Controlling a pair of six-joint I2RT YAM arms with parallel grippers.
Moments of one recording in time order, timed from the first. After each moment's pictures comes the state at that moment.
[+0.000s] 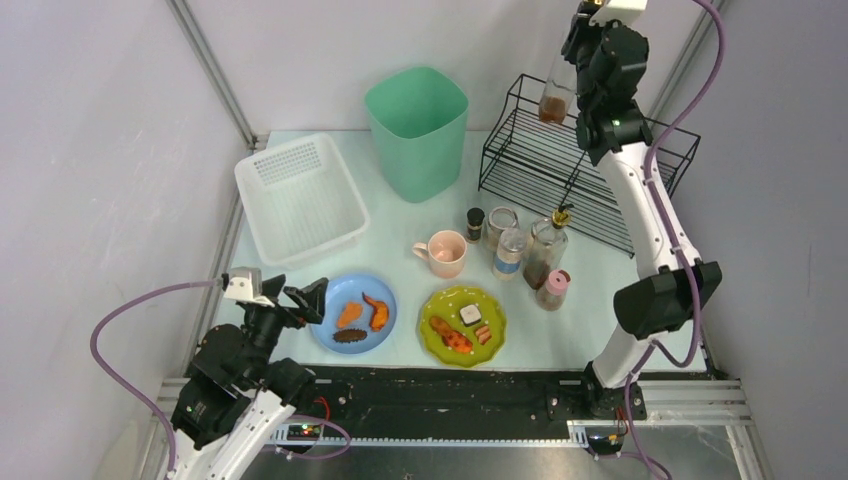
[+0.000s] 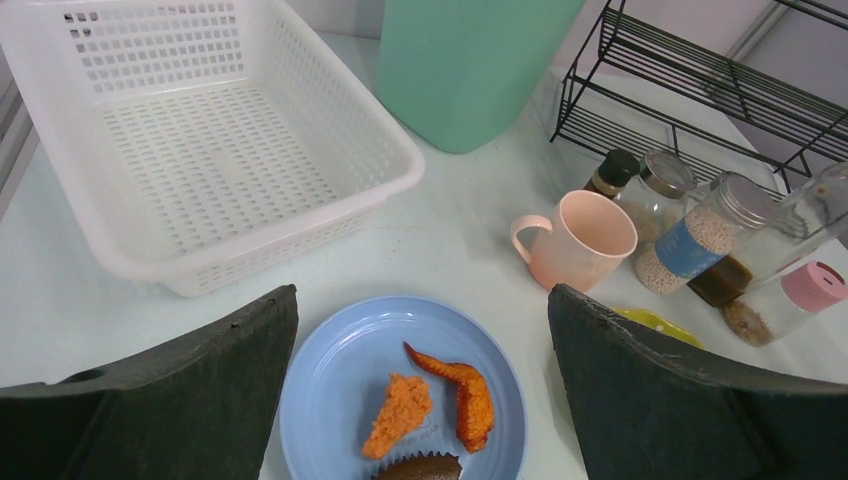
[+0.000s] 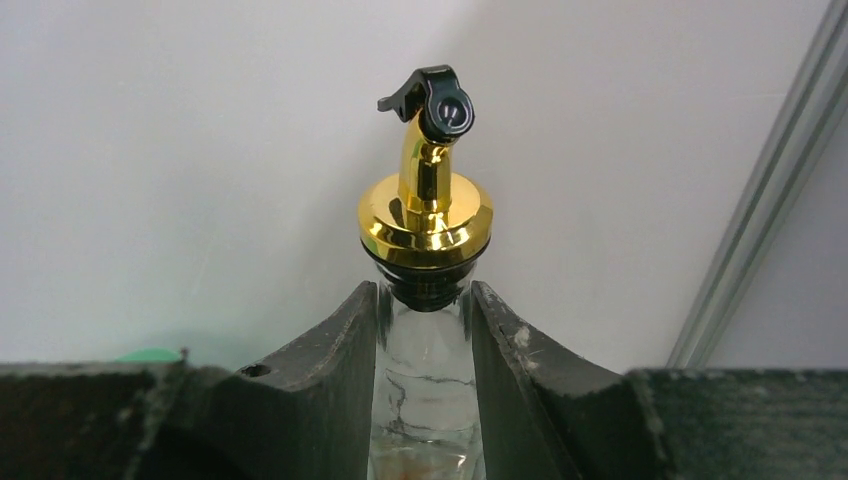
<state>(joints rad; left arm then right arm) -0.55 0.00 0.60 -0.65 -0.34 -0.27 0.25 1.70 1.98 -0.01 0.33 -0.03</state>
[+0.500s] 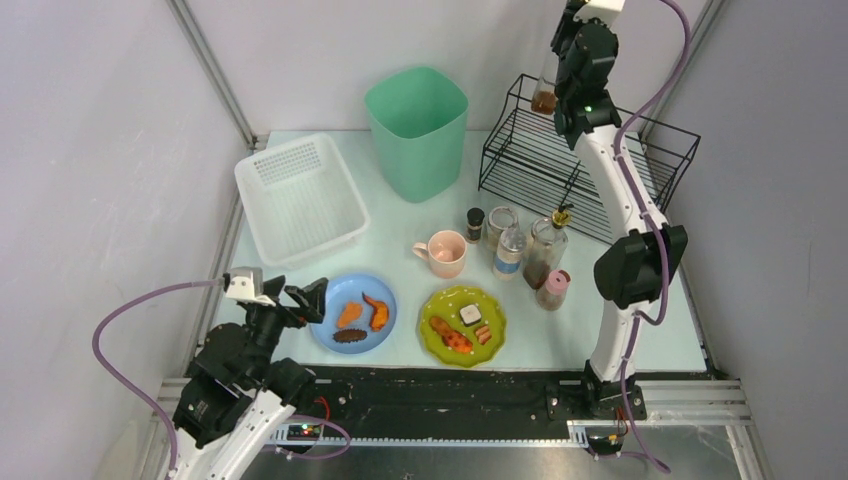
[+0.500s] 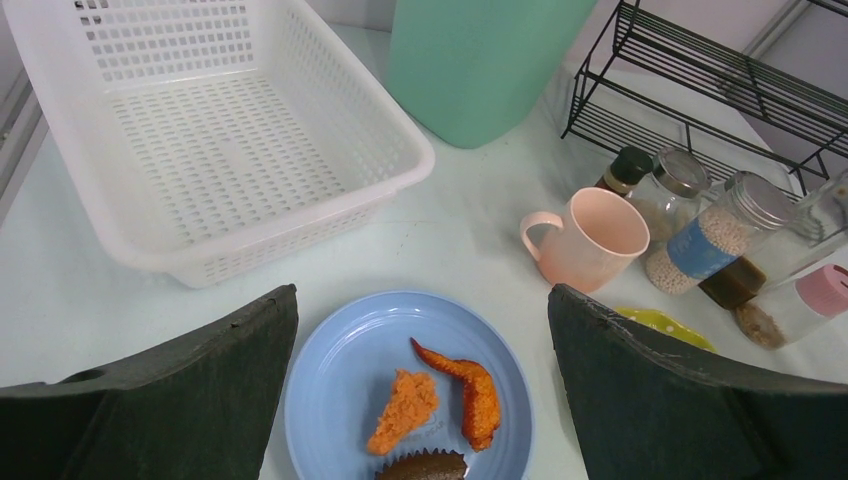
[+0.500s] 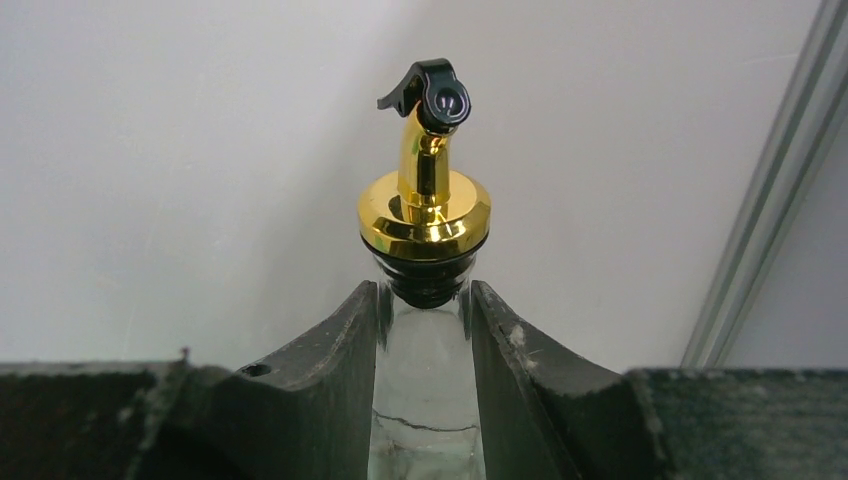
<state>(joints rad) -0.55 0.00 0.59 -0.65 -0.36 -0.28 0.23 1.95 2.13 0.13 0.44 -0.02</state>
